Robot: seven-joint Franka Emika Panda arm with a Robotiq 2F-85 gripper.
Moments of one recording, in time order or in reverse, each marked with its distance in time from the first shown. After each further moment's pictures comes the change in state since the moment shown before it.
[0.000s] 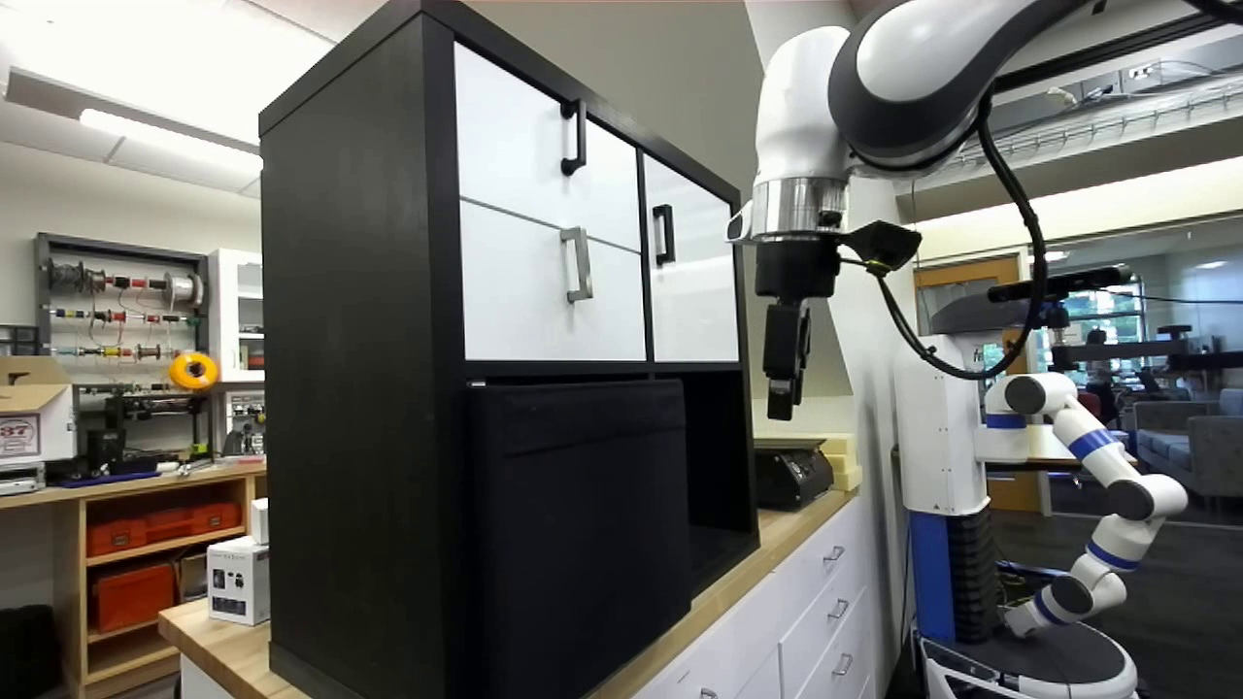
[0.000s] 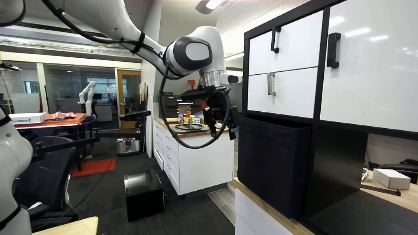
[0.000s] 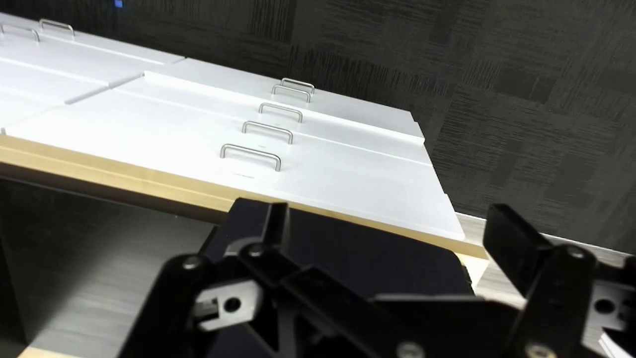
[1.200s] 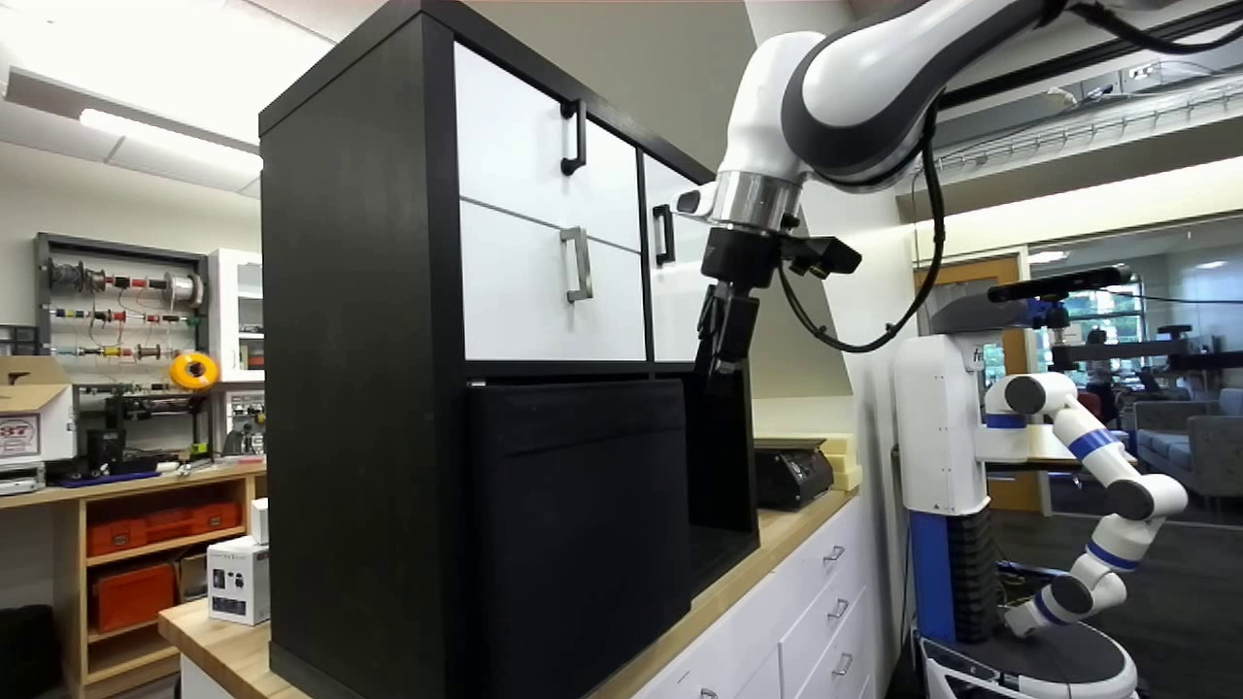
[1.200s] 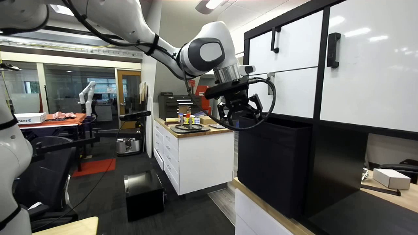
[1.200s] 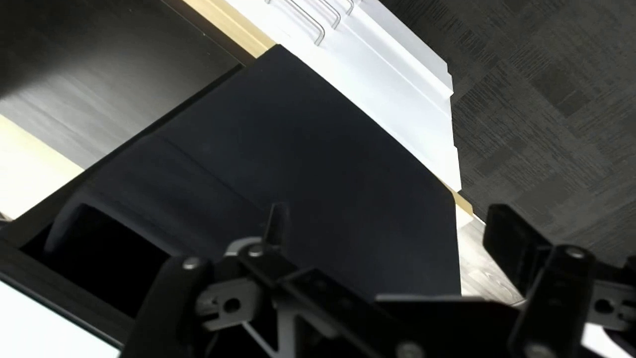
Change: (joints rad) arm 0.000 0.111 -0.024 0.125 -0.001 0.198 -0.459
